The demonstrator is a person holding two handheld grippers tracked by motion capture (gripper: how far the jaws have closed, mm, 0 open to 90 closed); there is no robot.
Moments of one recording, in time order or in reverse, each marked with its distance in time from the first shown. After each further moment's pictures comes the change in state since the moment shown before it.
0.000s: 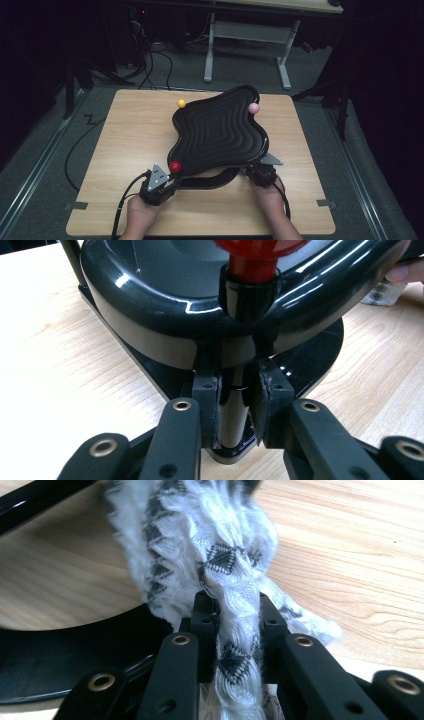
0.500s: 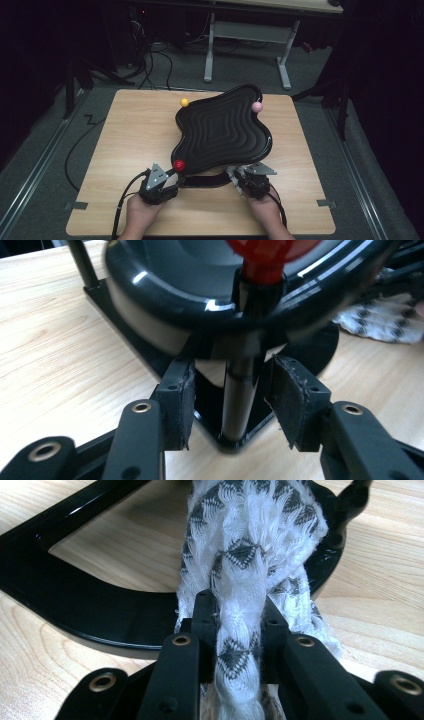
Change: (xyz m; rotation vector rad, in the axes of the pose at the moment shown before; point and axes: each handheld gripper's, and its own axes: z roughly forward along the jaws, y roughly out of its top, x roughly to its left) left arm -0.001 0.006 0.006 -0.006 -0.005 -0.006; right arm 0.033 -0.012 -0.017 0.028 0.119 -0.037
